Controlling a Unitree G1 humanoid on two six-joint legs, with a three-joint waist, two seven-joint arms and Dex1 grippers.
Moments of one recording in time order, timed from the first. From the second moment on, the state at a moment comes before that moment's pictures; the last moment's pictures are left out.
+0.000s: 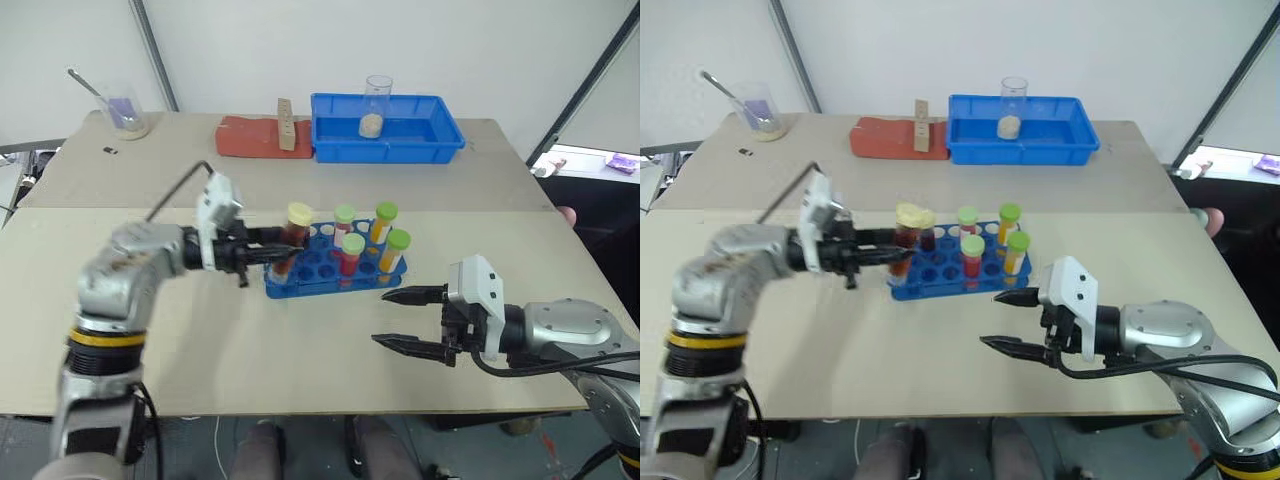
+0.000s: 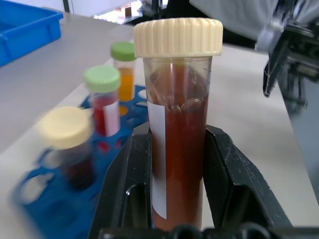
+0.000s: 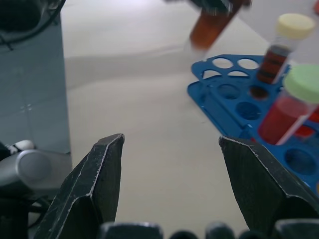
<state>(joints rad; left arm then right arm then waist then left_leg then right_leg) -0.57 0.50 0.06 -0.14 -0.43 0.69 -1.08 -0.15 -0.85 -0.09 -0.72 0.69 0.71 0.83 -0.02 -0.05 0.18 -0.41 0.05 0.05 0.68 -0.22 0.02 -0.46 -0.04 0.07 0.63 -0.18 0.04</state>
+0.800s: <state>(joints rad) -0.50 0.36 -0.06 0.07 -0.29 0.24 -0.93 -0.15 -0.86 -0.11 -0.76 0.76 0.82 0.67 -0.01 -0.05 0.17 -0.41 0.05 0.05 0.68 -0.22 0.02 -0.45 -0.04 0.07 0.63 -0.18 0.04</state>
